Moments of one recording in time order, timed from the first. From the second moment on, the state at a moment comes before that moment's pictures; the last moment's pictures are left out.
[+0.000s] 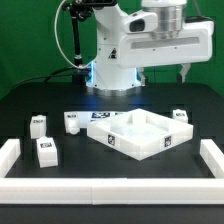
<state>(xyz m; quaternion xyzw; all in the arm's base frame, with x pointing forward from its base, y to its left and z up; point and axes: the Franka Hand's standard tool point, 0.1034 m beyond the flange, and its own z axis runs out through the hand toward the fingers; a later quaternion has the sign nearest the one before) 0.390 0.076 0.096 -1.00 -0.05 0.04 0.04</state>
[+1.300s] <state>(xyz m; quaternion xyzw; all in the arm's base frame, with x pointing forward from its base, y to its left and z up) 0.466 -0.018 0.058 -0.97 -0.26 0.01 0.01</state>
